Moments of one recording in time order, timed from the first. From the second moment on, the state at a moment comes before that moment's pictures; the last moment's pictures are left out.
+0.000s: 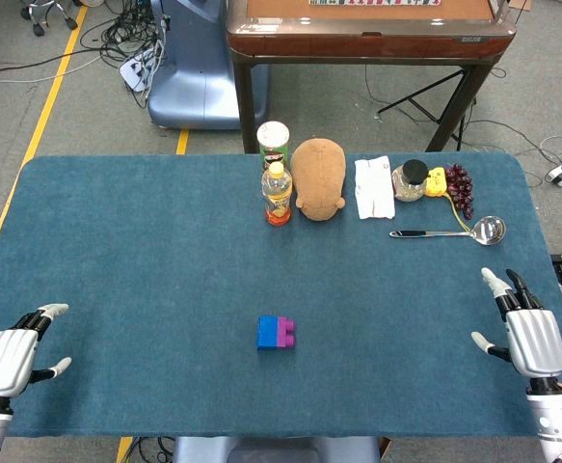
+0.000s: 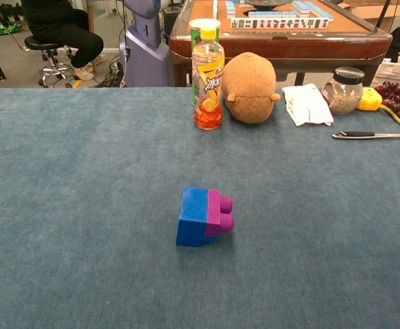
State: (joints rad) left arm -0.12 -1.13 -0.01 -1.67 1.49 1.42 0.15; right arm 0.10 -1.25 0.06 -1.47 -1.54 1.52 0.00
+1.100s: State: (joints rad) left arm -0.45 -1.41 -0.07 -1.86 1.58 1.05 0.28; right arm 0.07 -1.21 0.08 -1.47 -1.52 1.54 0.05
